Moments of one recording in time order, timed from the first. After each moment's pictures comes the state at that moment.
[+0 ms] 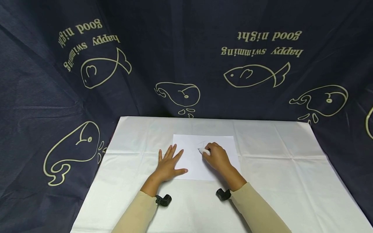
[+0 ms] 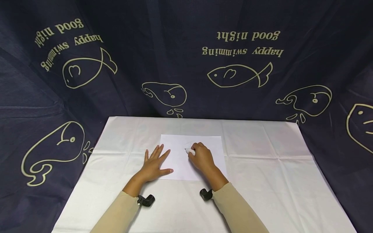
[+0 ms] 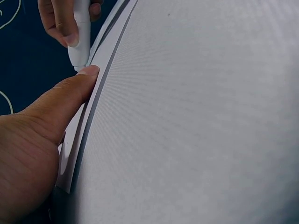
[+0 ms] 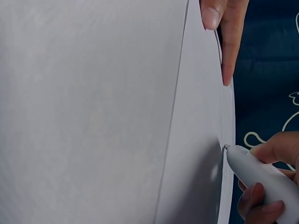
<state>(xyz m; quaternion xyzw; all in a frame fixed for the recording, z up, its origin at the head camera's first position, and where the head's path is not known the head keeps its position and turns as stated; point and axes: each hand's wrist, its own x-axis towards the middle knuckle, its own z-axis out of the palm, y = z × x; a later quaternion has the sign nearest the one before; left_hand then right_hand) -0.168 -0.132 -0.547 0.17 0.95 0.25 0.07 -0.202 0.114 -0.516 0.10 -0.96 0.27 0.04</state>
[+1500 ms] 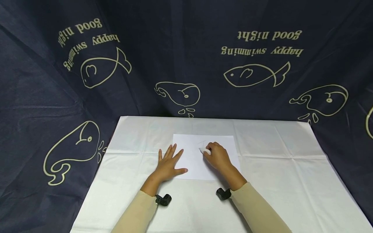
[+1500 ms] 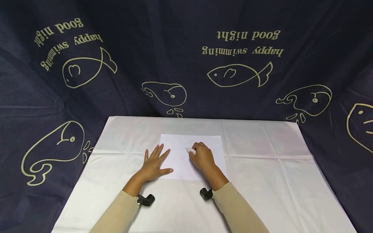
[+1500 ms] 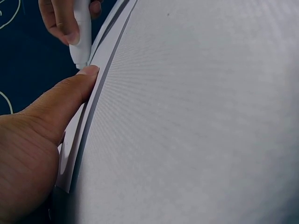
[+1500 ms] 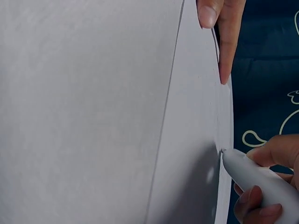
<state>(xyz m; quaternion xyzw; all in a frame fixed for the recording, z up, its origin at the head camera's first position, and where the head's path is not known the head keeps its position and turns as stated) -0.168 -0.133 -0.547 0.17 0.95 0.24 0.07 -0.202 0.114 -0.515 0.10 -0.96 0.27 0.04</state>
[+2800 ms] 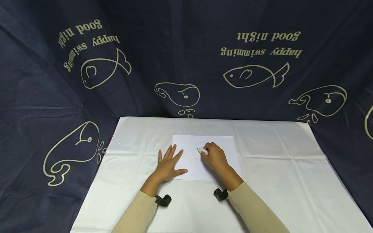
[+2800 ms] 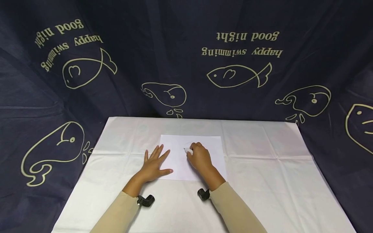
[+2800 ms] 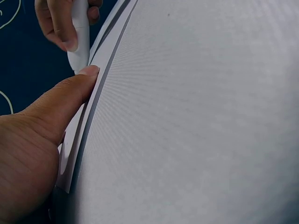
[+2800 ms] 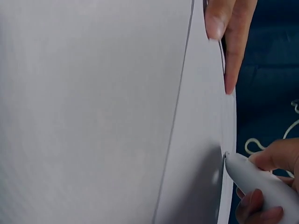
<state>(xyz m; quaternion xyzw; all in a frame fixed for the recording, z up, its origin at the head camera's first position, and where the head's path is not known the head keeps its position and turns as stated) -0.168 -0.133 -0.549 0.17 0.95 0.24 0.07 -0.202 0.104 -0.517 0.09 -0.96 0.26 0.05</state>
